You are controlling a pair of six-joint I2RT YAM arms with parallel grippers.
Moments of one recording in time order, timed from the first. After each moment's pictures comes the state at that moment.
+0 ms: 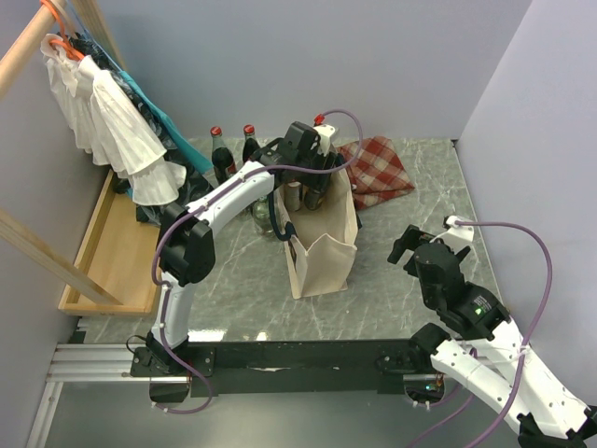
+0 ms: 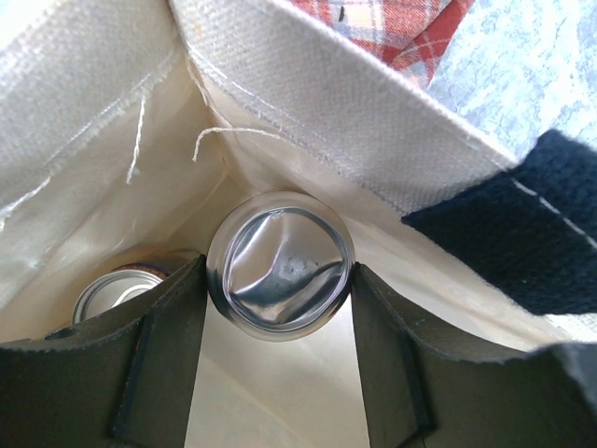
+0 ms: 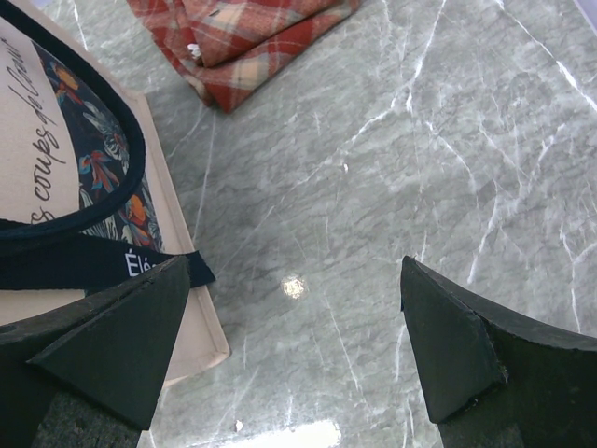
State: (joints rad) left arm -0.67 2.09 1.96 -0.53 0.08 -0.10; right arm 0.63 0.53 0.72 -0.78 0.71 0.66
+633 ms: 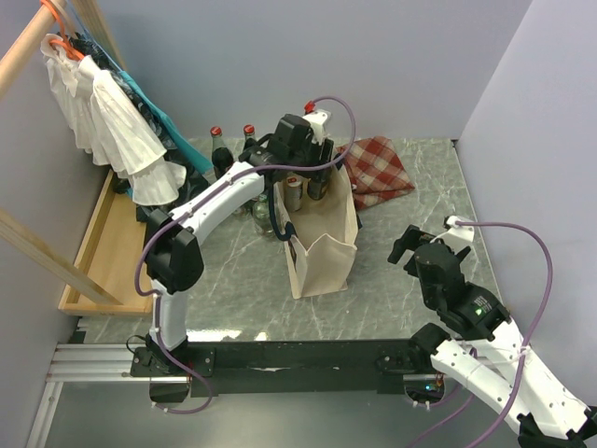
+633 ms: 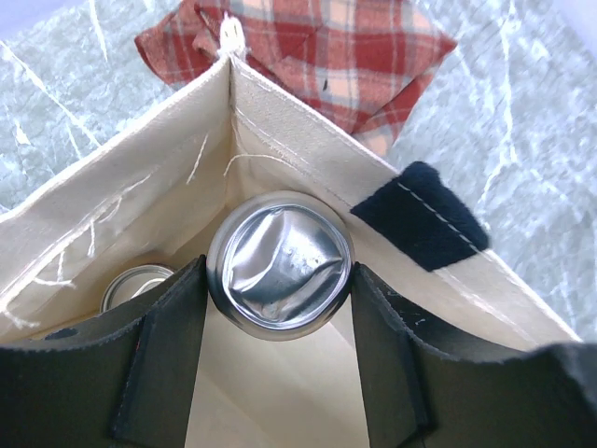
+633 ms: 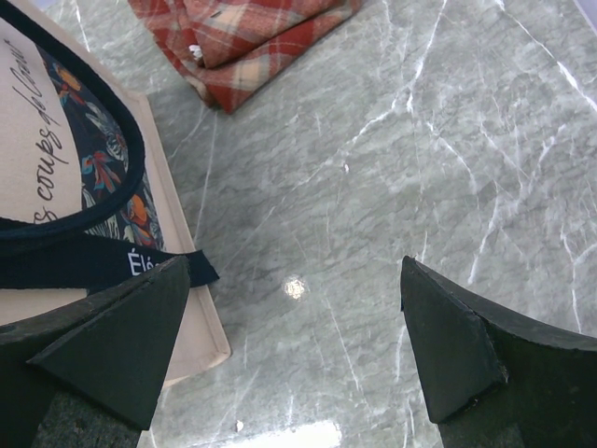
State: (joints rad) left arm -0.67 1.98 1.91 -0.45 0.05 -0.18; right arm 0.63 0.52 0.72 -0.78 0.71 0.66
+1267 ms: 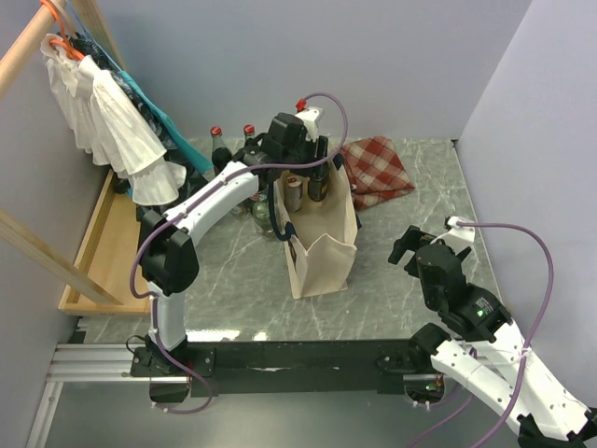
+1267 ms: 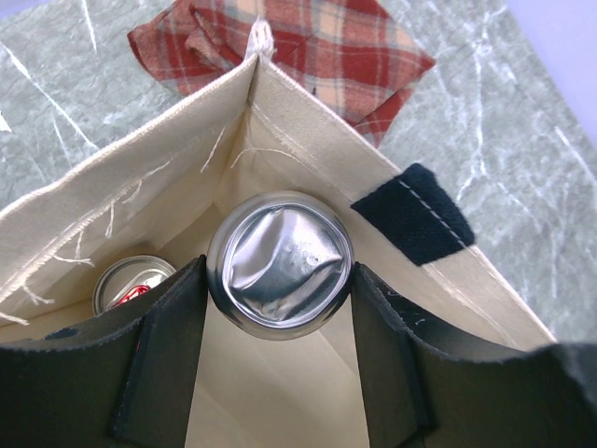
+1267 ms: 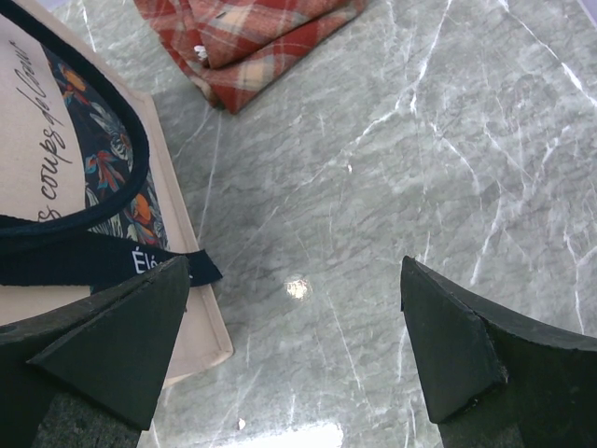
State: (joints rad) left arm -0.65 1.95 1.86 -0.42 0.09 -0.25; right arm 0.63 0.51 0.72 -0.78 0.70 0.66
